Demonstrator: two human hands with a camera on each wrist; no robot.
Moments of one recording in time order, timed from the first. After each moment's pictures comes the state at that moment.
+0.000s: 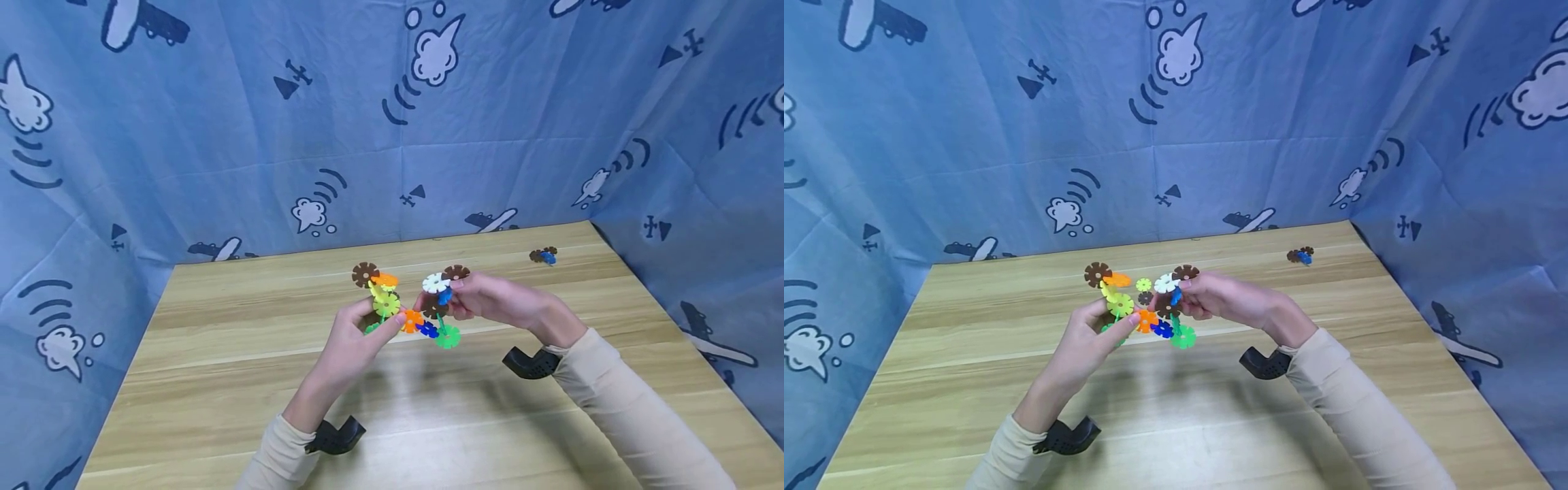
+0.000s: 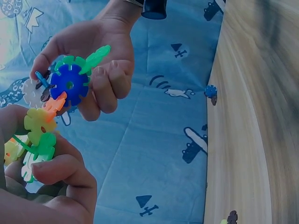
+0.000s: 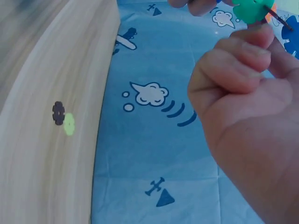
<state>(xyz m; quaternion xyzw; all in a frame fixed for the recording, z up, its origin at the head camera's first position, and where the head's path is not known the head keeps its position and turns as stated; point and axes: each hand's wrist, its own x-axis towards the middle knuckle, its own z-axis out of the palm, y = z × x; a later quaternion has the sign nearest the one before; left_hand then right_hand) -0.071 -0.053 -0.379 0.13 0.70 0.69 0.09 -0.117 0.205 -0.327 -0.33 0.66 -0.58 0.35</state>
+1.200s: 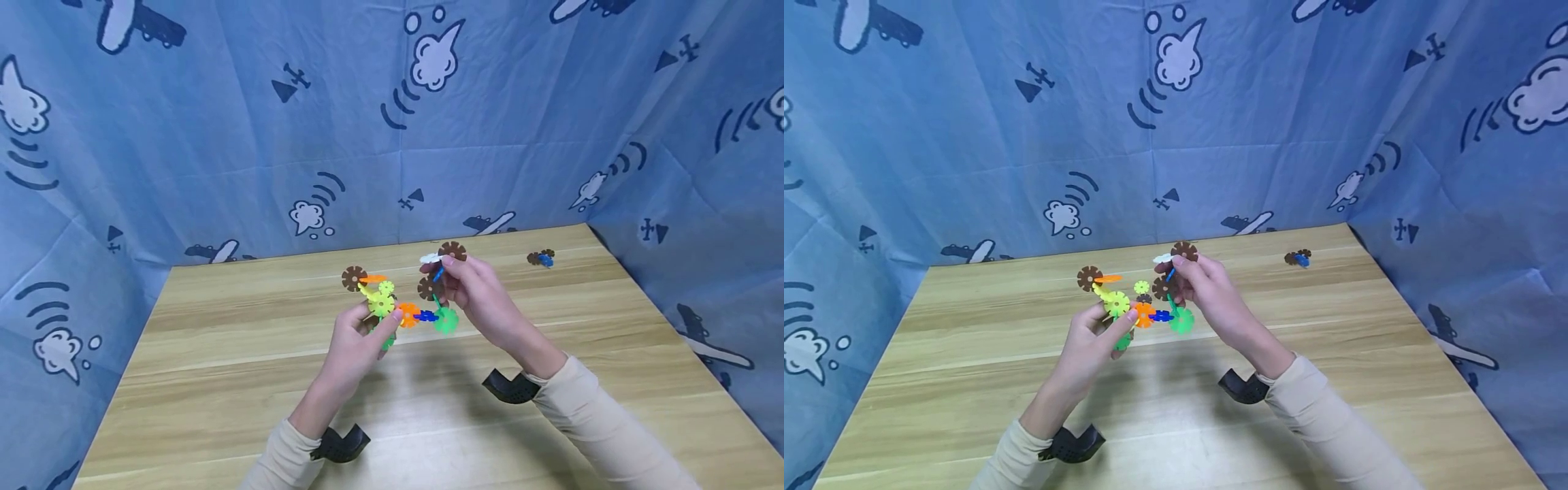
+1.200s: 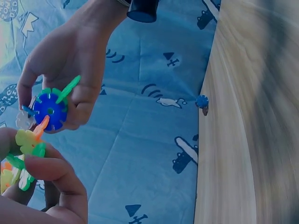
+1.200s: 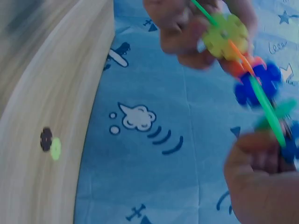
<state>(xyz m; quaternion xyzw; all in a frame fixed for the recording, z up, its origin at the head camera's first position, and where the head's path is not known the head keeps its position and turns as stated) -0.074 -0.041 -0.383 0.06 0.66 0.75 0.09 -0.099 0.164 -0.327 -0.14 0.68 -0.72 0.06</state>
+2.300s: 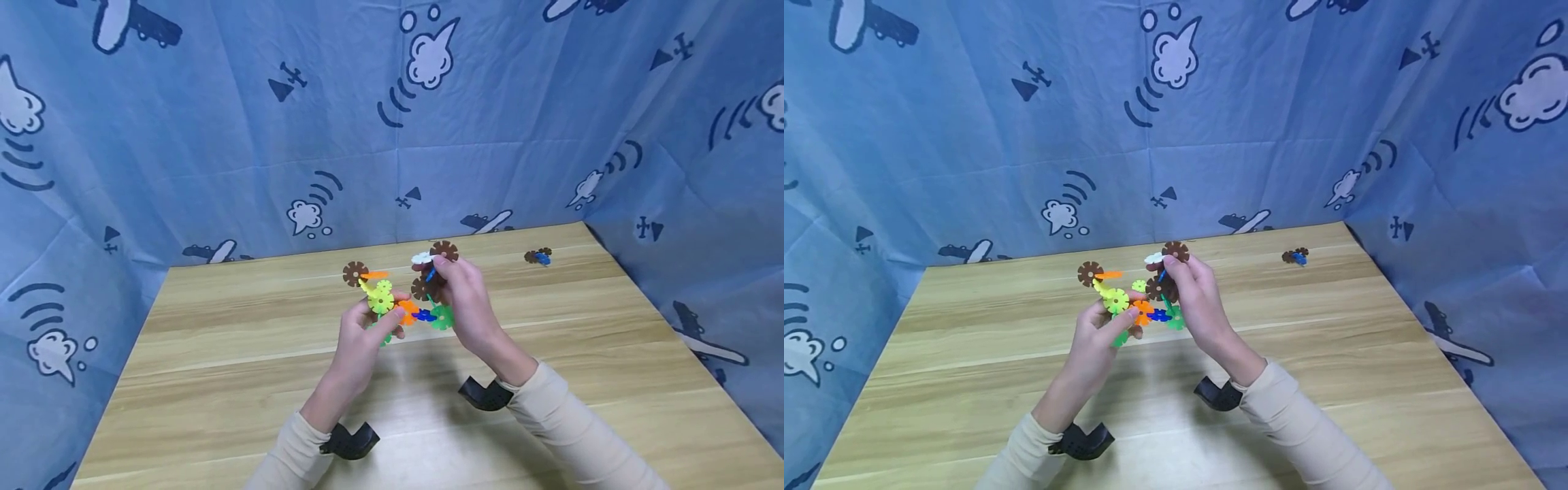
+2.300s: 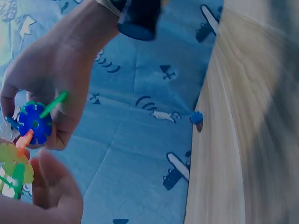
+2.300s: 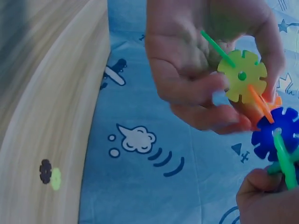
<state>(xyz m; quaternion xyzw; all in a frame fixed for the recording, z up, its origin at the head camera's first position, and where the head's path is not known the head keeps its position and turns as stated) -0.076 -0.025 -0.383 0.11 0.60 0.79 0.05 -0.090 0.136 -0.337 -0.09 0.68 -0.73 -0.07</state>
